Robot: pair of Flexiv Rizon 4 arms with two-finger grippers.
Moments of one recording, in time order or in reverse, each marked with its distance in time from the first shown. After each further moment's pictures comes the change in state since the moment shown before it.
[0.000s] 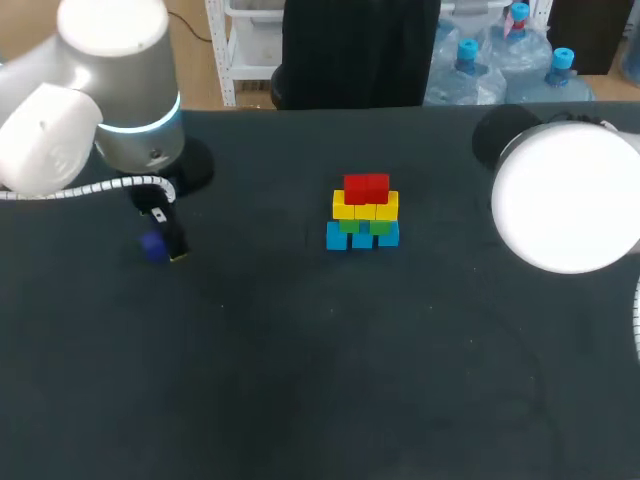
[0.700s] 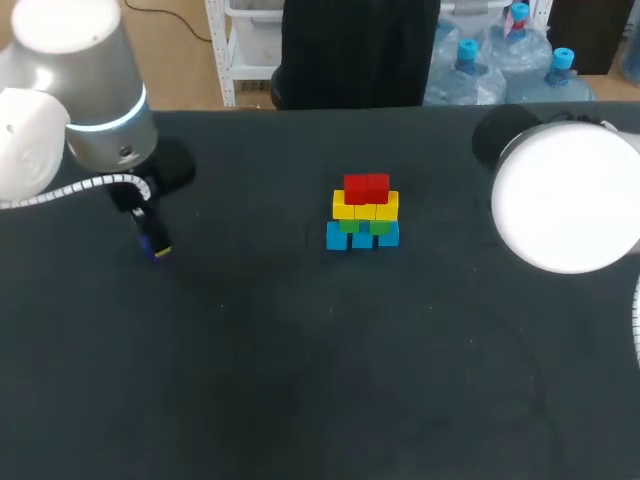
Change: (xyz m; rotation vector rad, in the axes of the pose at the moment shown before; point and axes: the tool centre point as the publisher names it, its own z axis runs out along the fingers) left arm 0.013 0.006 0.006 0.057 -0.048 0.004; right arm 0.000 0.000 0.000 0.000 0.000 0.000
